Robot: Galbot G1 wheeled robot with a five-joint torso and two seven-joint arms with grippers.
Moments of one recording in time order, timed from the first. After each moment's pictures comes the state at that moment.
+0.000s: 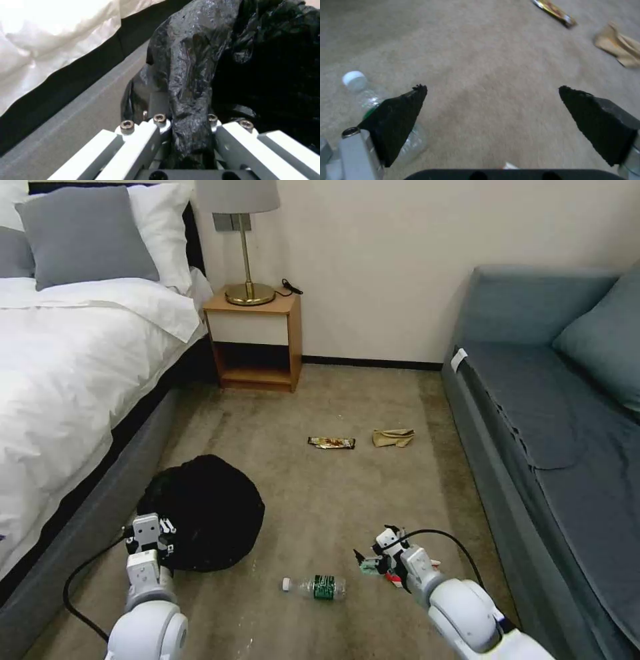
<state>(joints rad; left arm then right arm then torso) 1.54 -1.37 -0.60 -2.00 -0.13 0.23 -0.42 -1.19 0.99 0.01 1.84 0.13 -0.51 -0.10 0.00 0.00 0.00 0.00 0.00</state>
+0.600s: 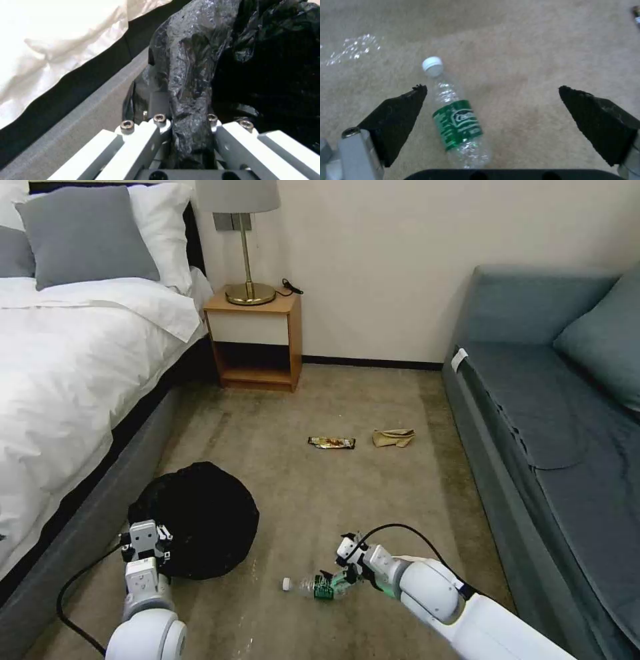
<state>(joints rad) 1.57 -1.40 -0.62 -2.02 -0.07 0.23 -0.40 -0.97 0.97 -0.28 1.72 0.12 -0.48 -0.26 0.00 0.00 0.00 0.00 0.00</state>
